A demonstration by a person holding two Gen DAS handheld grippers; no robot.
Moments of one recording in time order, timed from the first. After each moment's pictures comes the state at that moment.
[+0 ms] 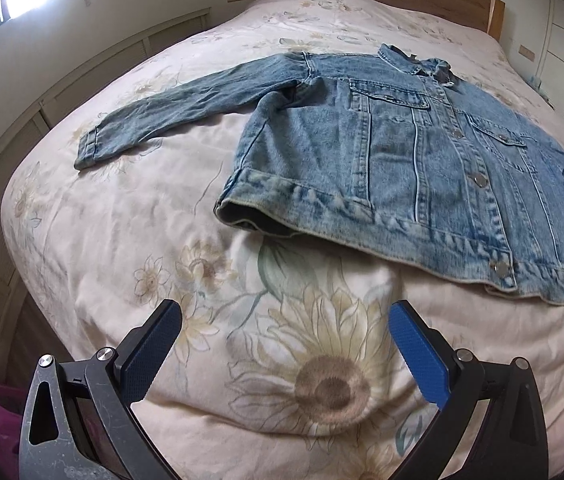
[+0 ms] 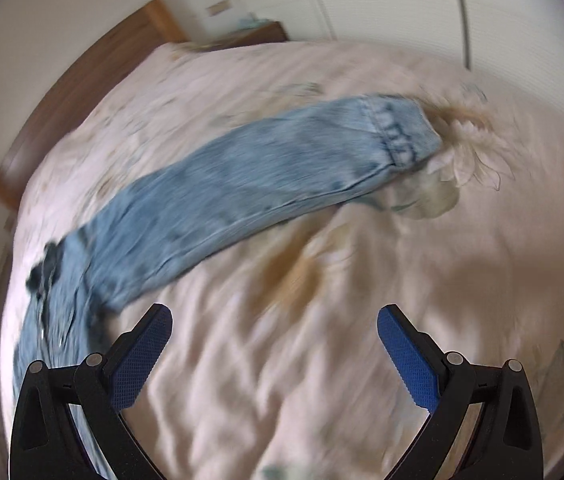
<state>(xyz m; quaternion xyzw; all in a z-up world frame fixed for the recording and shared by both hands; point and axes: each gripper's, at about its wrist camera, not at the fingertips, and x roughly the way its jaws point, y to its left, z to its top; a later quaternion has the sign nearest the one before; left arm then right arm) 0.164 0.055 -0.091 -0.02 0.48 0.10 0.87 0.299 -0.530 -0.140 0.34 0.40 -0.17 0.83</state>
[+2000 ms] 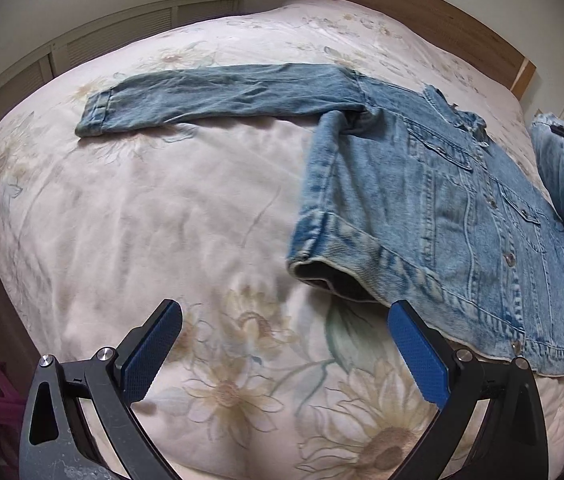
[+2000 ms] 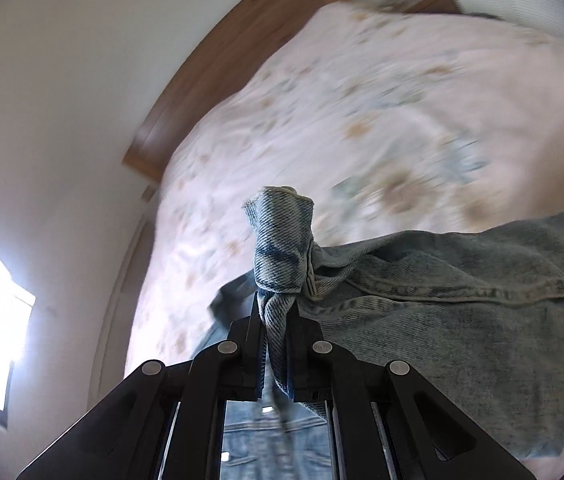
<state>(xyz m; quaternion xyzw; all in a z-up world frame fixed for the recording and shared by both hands) 0.188 0.145 -0.098 -0.14 0.46 0.10 0.87 0.586 -0.281 -0.026 0.38 0.36 0.13 0.84</state>
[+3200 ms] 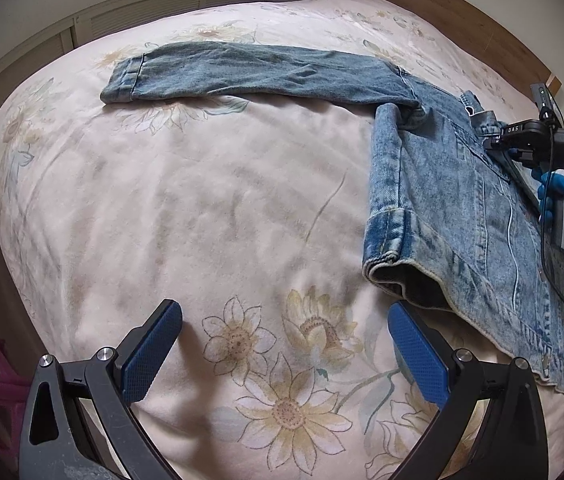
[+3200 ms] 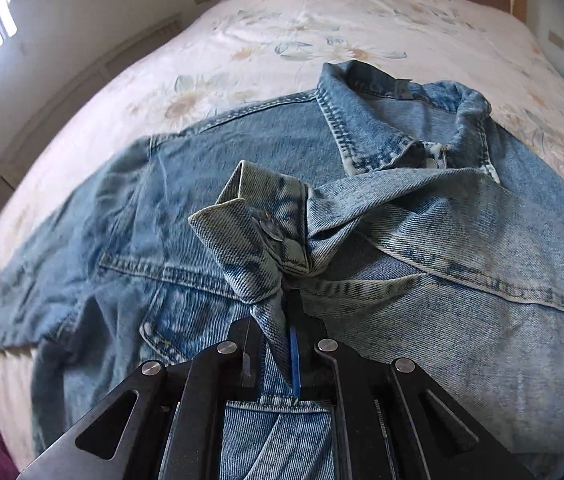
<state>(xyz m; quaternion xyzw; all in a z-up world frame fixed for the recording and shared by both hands) 0.187 0.181 -0.118 -0.17 0.47 0.13 0.86 0.573 0.002 -0.134 0.00 0.49 0.19 0.85</state>
